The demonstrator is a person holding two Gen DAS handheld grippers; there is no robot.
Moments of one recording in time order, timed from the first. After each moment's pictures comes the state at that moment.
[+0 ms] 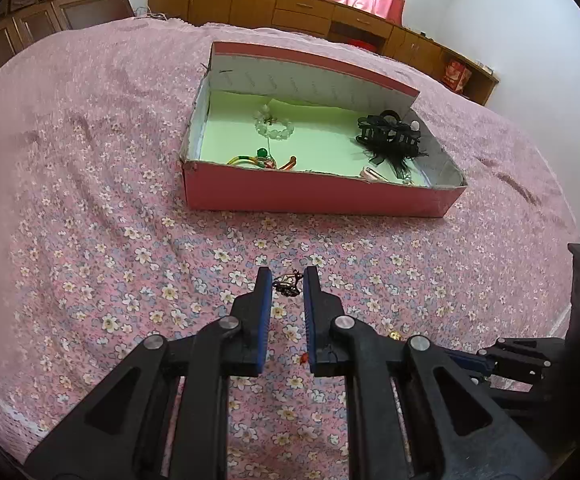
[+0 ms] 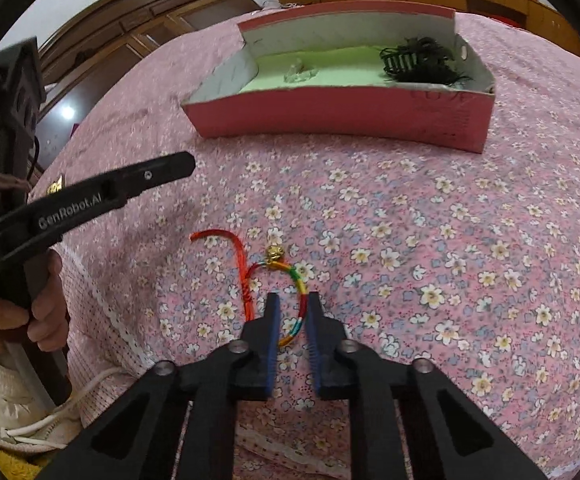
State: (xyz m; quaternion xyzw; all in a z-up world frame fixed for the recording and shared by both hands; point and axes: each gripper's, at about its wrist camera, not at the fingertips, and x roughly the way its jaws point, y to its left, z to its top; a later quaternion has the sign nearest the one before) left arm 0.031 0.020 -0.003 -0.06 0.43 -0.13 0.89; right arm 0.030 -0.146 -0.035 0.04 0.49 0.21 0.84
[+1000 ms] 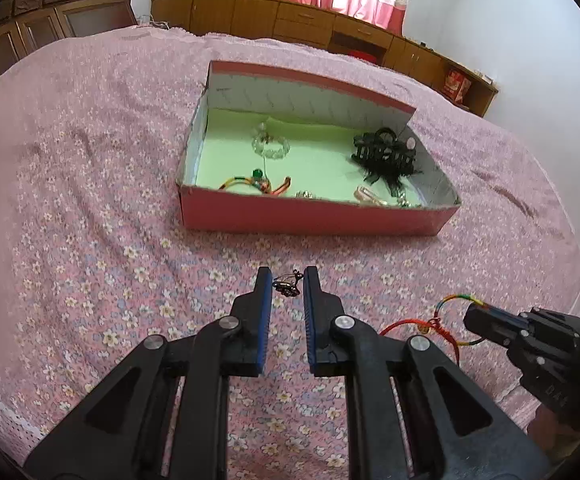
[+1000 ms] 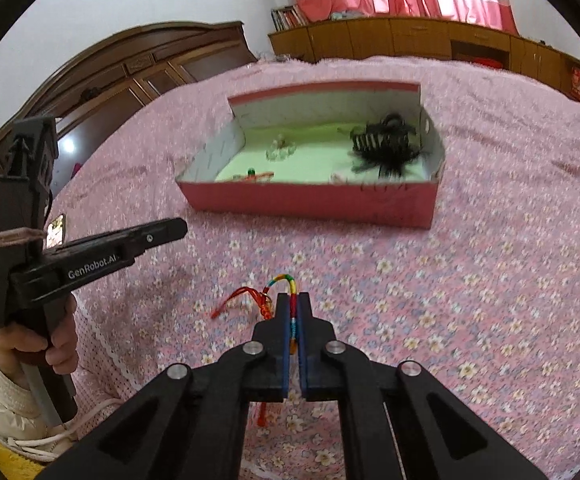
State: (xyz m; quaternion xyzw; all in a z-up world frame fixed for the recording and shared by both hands) left arm 0.036 0.016 0.010 -0.06 0.41 -0.13 0.90; right arm 0.032 -0.180 0.009 0.05 0.40 0.19 0.90
